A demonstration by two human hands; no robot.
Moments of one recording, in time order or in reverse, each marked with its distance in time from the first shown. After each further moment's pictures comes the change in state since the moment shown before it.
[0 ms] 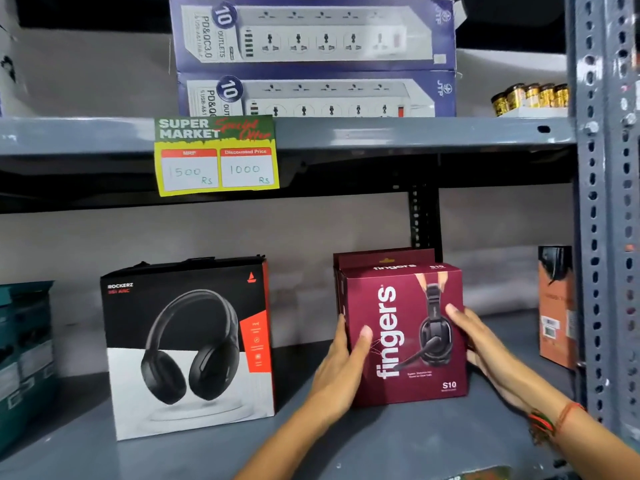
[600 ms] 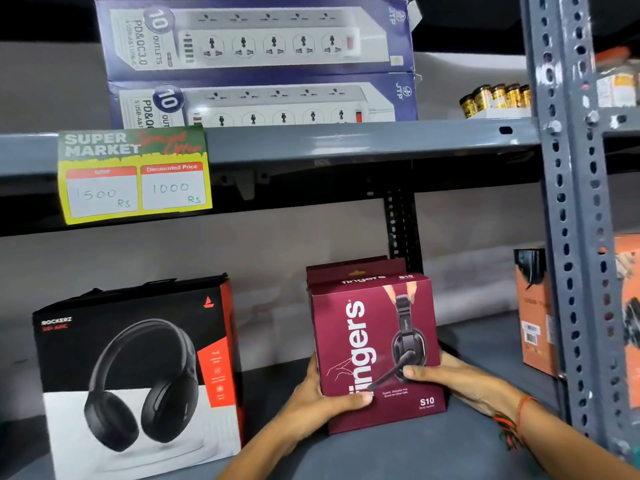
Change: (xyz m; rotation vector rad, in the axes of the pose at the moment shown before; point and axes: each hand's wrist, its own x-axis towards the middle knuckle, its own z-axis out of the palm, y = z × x) left_hand 0.032 -0.043 -0.011 0.010 -0.149 -0.081; right_hand 0.026 0.038 -0.011 -0.027 -0.279 0.117
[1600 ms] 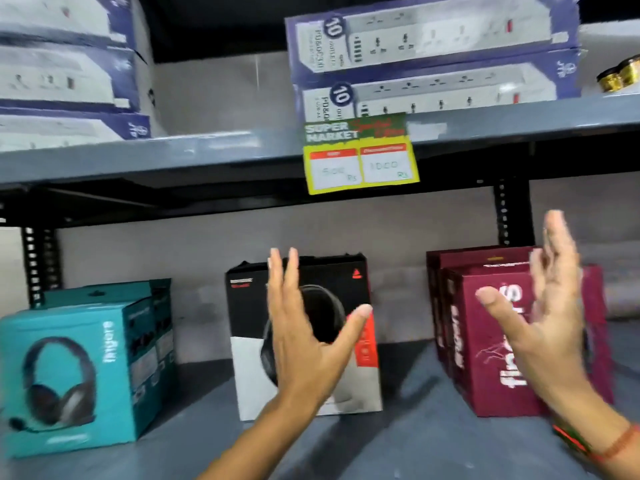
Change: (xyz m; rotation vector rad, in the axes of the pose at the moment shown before) left_hand -0.143 0.046 -0.132 0.335 0.999 0.795; right_hand -0.026 -0.104 0.190 -0.236 0.601 -1.049
